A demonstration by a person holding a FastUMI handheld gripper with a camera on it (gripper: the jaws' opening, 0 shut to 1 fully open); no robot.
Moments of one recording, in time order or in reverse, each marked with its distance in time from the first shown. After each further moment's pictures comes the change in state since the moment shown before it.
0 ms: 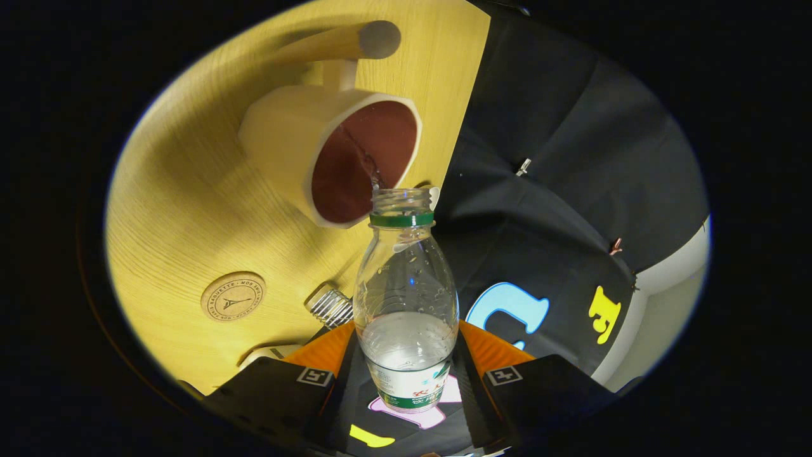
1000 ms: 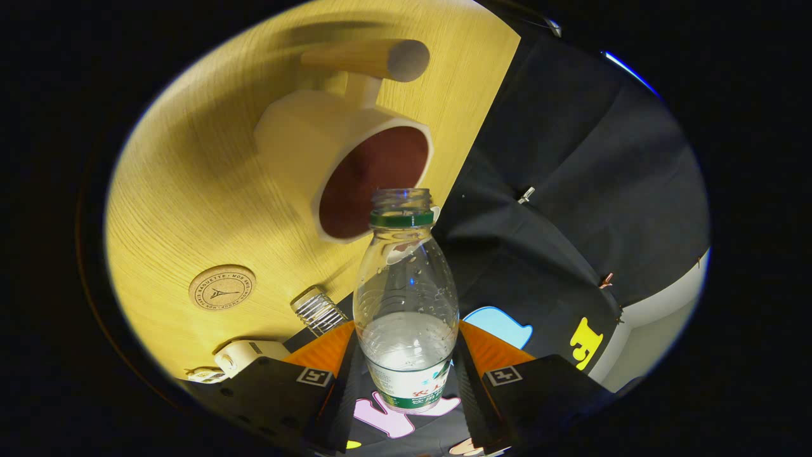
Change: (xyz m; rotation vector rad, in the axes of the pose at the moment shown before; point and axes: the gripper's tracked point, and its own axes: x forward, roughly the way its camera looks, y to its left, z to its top) arm -0.002 -0.006 0.011 -0.119 -0.059 -0.005
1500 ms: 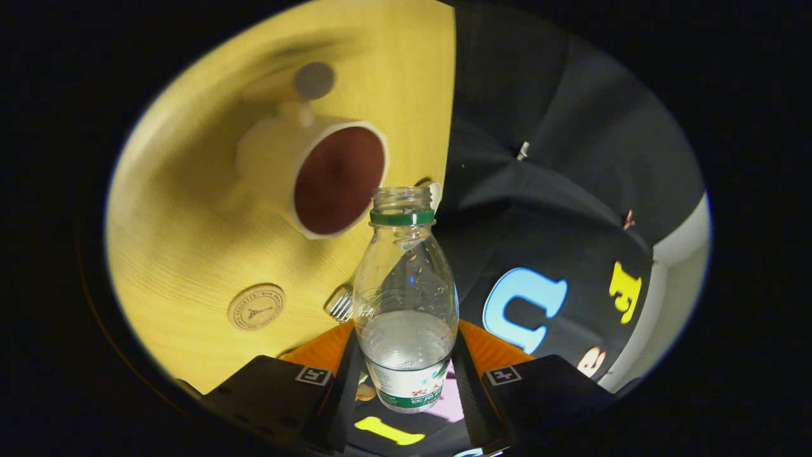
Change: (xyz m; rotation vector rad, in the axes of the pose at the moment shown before) arm -0.025 0.005 -0.019 0.378 0.107 0.097
